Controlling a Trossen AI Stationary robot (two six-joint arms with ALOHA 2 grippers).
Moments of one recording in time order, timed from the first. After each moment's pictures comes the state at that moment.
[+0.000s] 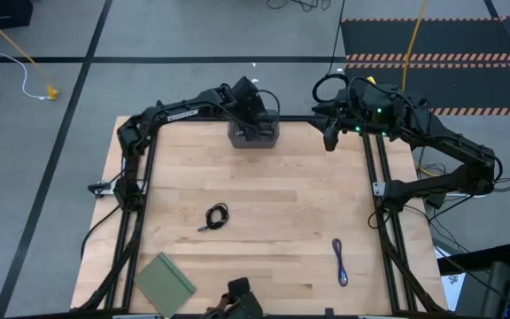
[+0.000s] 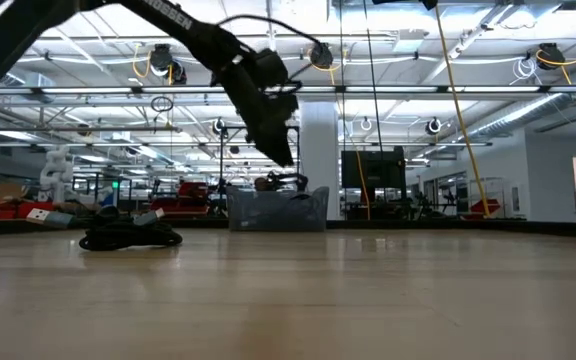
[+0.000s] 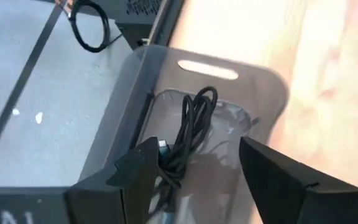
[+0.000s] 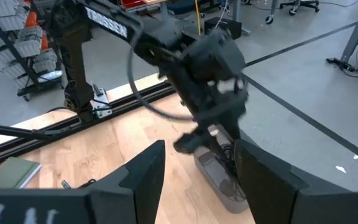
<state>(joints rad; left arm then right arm) 0.59 2.00 1.69 -0.60 0.10 0.30 -0.33 1.10 1.40 -0.66 0.08 0.17</state>
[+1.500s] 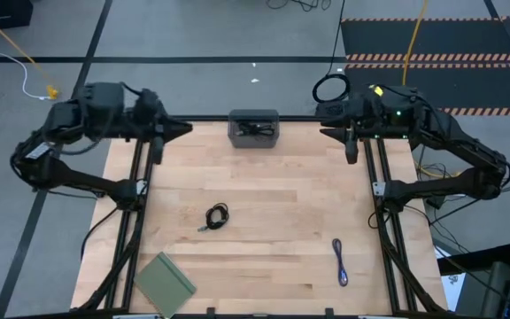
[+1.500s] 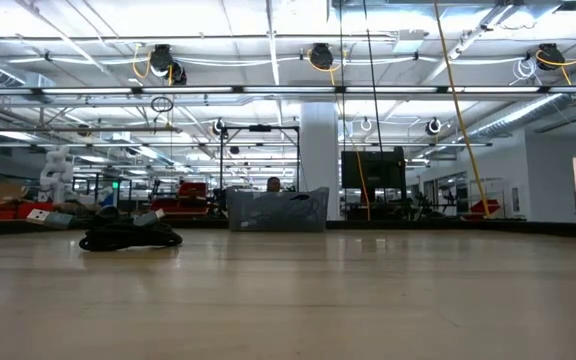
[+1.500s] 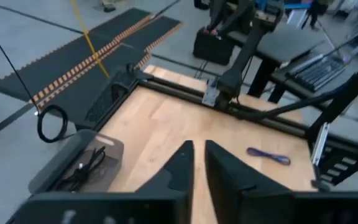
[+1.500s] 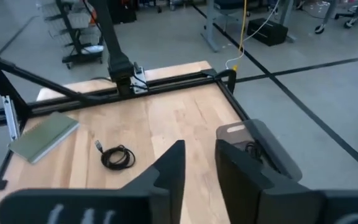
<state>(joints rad) 0.20 1.09 1.69 -0.97 -0.01 -0.20 -0.33 1.00 1.40 -0.77 -0.11 0.02</state>
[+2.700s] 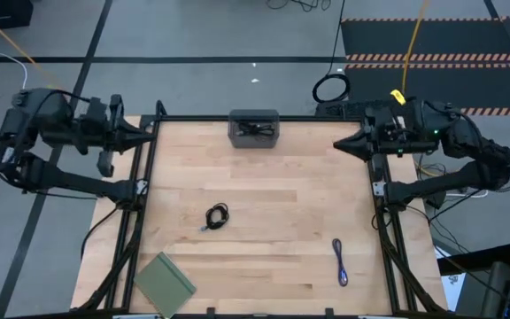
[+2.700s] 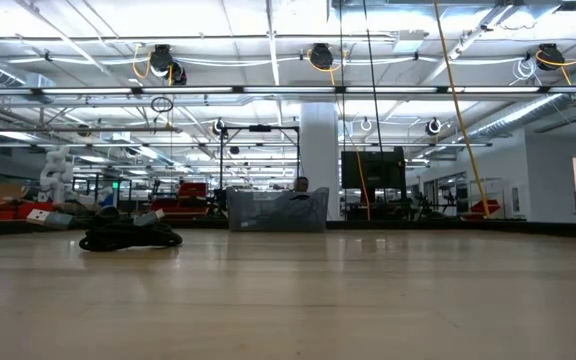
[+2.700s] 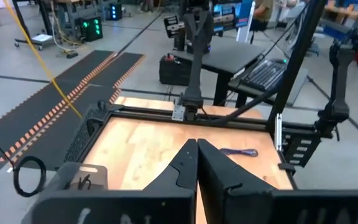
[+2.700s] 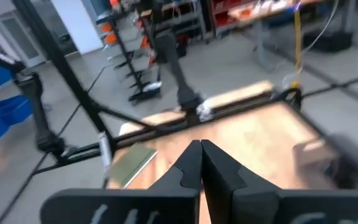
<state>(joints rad) 0.10 0.90 1.69 -1.02 0.04 -0.05 -0.03 0.90 1.40 -0.71 -0.02 0.30</state>
